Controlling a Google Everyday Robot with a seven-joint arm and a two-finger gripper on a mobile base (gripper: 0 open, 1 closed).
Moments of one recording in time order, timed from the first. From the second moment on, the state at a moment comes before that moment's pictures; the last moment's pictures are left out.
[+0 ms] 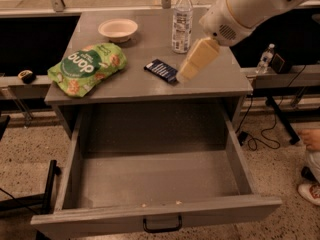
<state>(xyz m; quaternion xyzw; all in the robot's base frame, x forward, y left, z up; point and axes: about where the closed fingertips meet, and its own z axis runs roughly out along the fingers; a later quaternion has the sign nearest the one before) 0.592 -0.087 0.967 -0.56 0.76 0.05 0.34</state>
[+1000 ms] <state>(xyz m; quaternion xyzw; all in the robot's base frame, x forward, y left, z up) 0.675 -0.019 0.860 -0.42 0.84 0.11 0.32</state>
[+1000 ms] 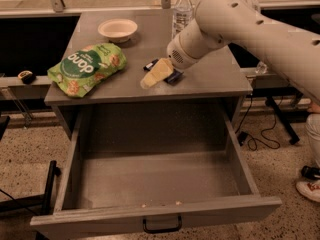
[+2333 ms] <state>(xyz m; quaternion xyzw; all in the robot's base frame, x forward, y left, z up) 0.683 -0.017 0.858 -0.44 0.83 0.12 0.32</state>
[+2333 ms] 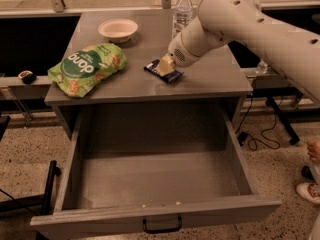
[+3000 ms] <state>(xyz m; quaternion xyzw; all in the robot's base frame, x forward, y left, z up) 0.684 -0.013 0.862 -0.44 0.83 0.11 0.32</state>
